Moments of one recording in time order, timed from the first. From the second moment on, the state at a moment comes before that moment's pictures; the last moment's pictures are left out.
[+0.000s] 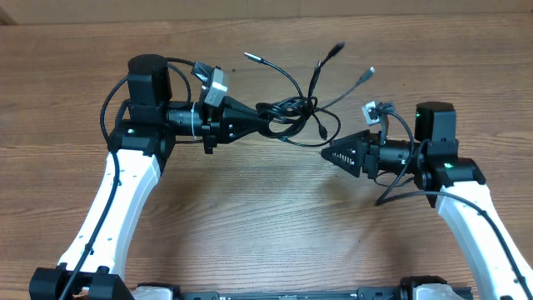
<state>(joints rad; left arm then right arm) -0.12 1.46 1.11 -0.17 1.49 0.17 0.04 1.27 0.82 -0.35 -1.16 0.06</state>
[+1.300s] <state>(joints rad) -0.29 1.46 1.11 -0.53 1.43 0.43 0.04 0.90 0.82 -0.27 -1.19 -0.33</state>
